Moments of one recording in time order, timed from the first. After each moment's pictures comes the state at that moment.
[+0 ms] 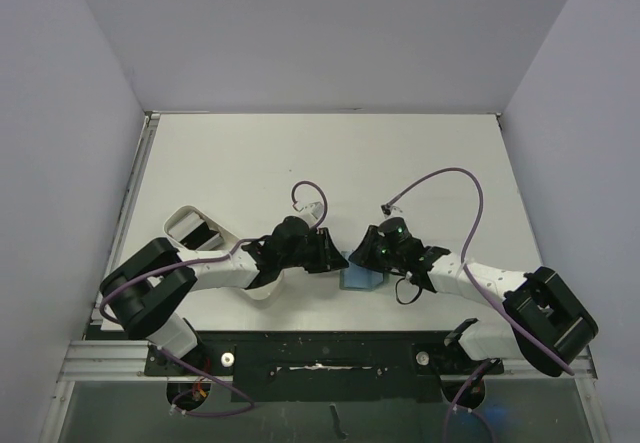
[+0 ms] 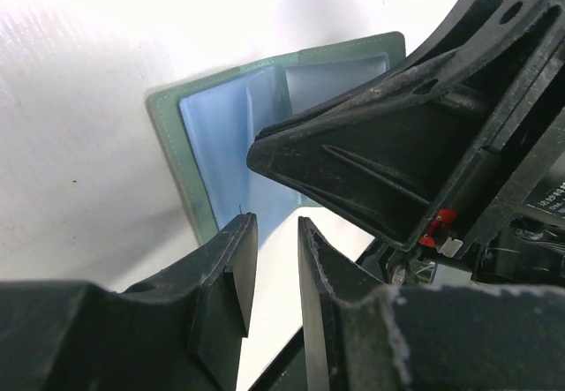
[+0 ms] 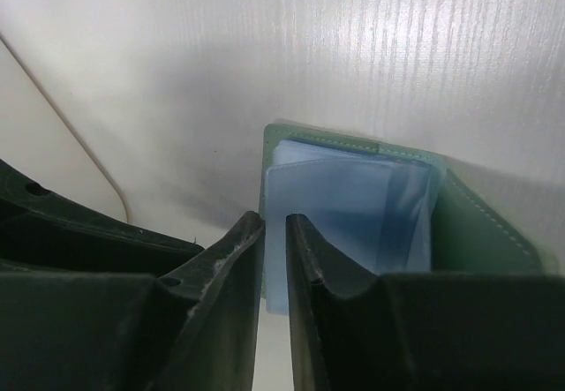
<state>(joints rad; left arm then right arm) -0.88 1.57 0.65 0.36 0.19 -0.94 0.66 1.29 0.49 0.04 -0.04 0.86</state>
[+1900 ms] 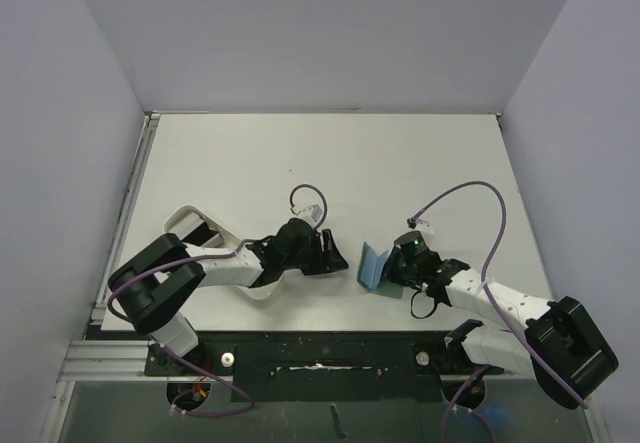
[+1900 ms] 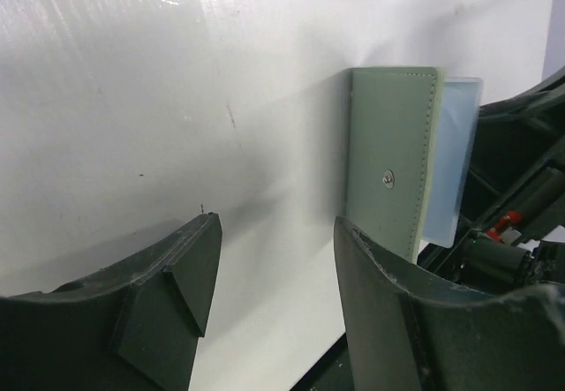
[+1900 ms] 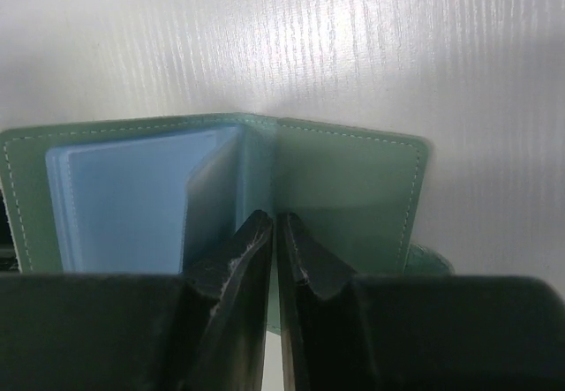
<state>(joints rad) -0.88 1.61 0.66 0.31 0.12 -0.95 0.59 1.11 0.38 -0.18 0.12 0.81</state>
